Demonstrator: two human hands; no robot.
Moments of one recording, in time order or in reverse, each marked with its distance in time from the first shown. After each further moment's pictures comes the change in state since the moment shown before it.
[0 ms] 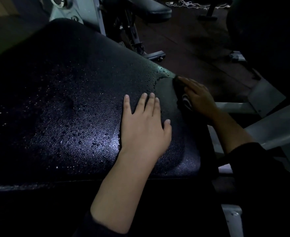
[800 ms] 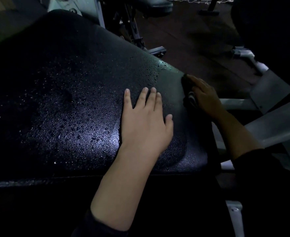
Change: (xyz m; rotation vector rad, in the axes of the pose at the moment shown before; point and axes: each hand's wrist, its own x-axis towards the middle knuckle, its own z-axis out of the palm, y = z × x) left_hand 0.000 -0.001 0.002 -0.006 0.018 0.016; right_hand -0.019 0.006 -0.001 -0.264 0.055 -0.079
